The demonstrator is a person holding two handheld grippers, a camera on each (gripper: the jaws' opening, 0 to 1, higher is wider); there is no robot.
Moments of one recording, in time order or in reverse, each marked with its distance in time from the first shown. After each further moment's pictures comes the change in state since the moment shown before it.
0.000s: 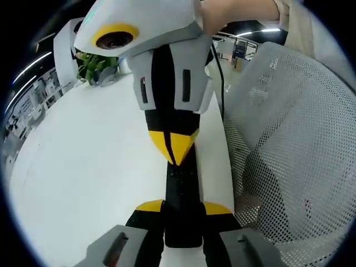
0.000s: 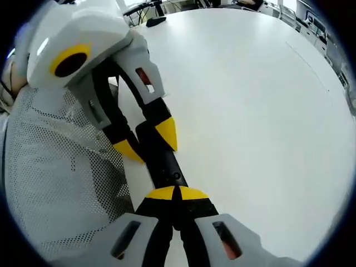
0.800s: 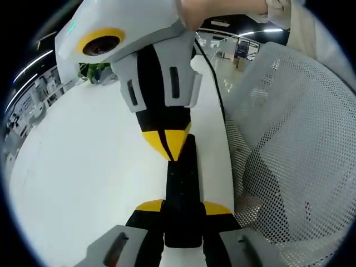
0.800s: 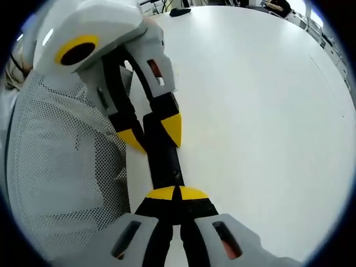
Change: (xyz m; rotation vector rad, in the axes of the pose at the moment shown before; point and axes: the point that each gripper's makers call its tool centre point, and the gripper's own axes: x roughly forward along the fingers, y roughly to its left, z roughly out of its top) left arm 0.000 0.001 -0.001 -0.013 0.009 0.007; right arm -0.002 -0.003 -0.001 -0.161 0.090 0.084
